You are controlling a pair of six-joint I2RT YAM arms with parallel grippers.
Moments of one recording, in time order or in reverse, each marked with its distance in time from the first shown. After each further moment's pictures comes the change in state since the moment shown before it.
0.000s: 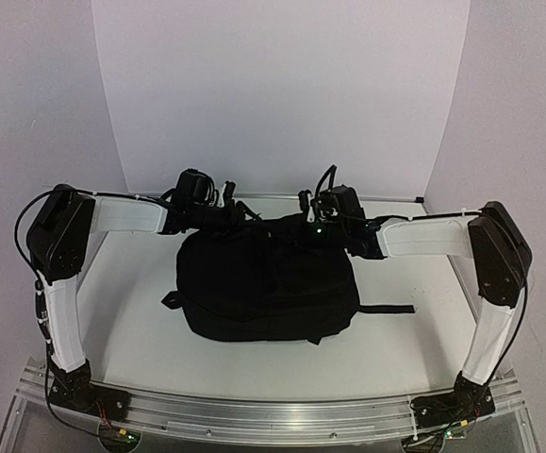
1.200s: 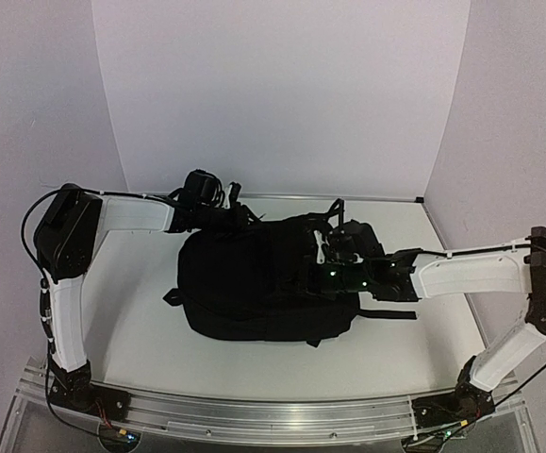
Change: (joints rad) left arm -0.019 0.052 0.069 -0.070 -0.067 0.077; right arm 0.209 -0.325 -0.338 -0.054 0.097 0.106
